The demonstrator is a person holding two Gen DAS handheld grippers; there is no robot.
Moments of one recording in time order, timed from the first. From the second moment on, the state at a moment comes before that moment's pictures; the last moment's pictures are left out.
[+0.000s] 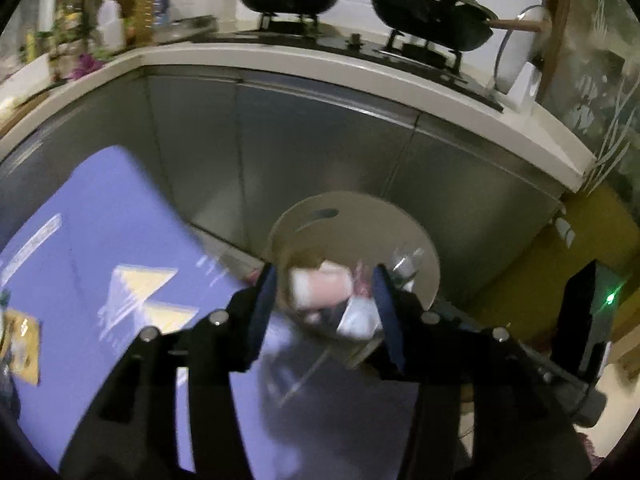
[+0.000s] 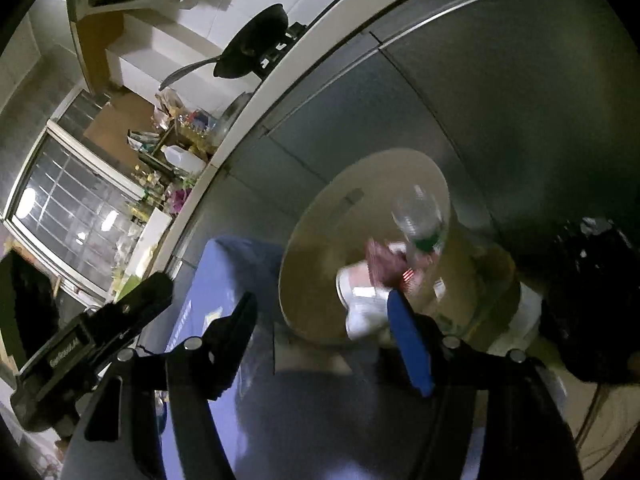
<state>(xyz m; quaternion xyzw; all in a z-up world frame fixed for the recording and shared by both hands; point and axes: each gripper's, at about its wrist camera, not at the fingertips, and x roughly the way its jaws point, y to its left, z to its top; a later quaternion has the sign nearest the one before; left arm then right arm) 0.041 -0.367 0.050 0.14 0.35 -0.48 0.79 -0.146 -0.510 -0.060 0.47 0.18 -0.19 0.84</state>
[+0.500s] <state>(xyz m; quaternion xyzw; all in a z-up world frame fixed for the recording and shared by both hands) 0.012 -0.239 0.045 0.16 0.32 -0.38 0.85 -0.146 -0.428 -0.019 0.43 0.21 -0.16 0.86</state>
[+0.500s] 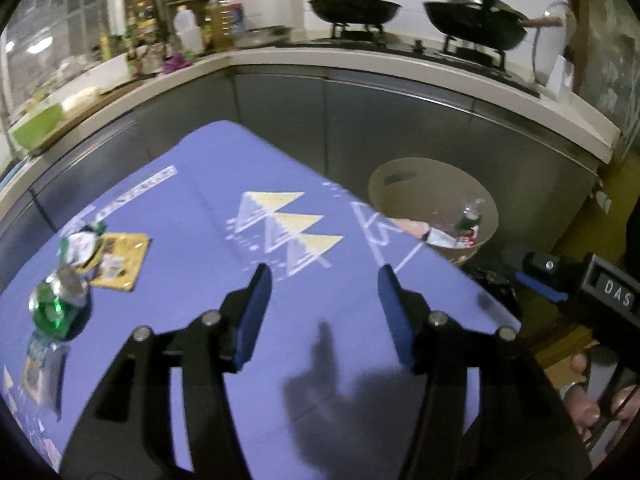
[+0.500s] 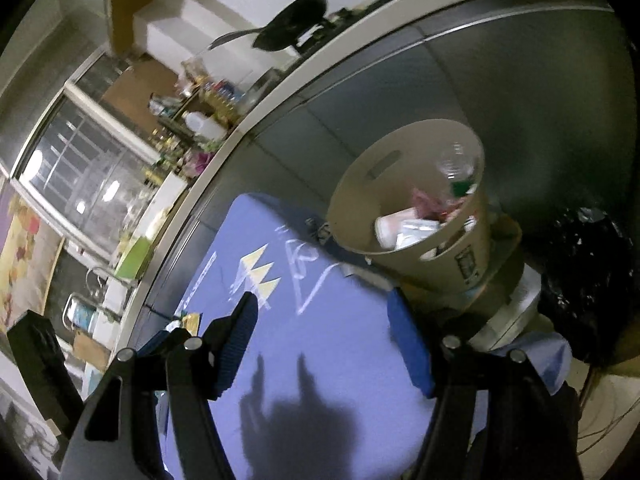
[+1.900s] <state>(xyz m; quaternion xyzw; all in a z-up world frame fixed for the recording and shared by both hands) 0.045 -0.174 0.024 0.12 0.36 -0.33 0.86 -0.112 -0.376 -0.008 0.41 0.26 -0.14 0.86</state>
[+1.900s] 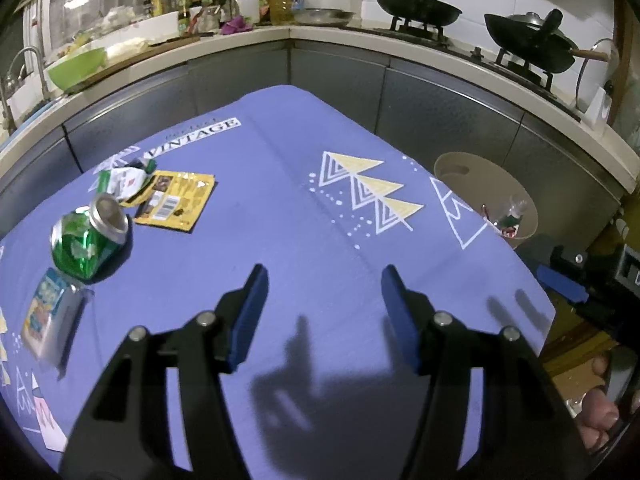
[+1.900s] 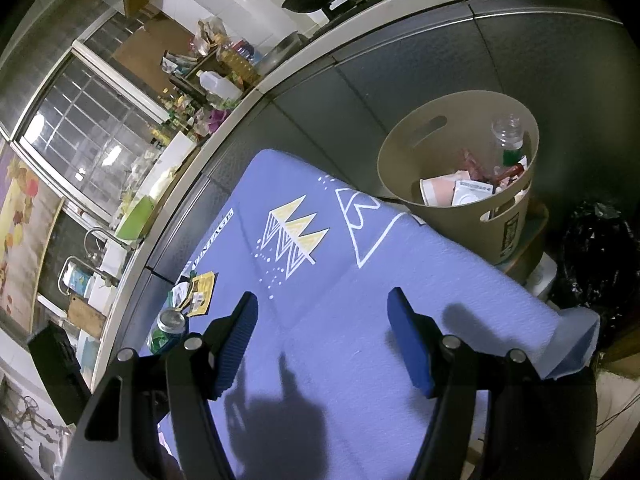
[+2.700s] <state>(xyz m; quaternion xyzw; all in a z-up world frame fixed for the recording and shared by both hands) 0.054 -0.159 0.016 0.11 0.37 -0.32 0.87 -0.095 -0.355 -0.010 0.40 0.28 -0.12 0.86</state>
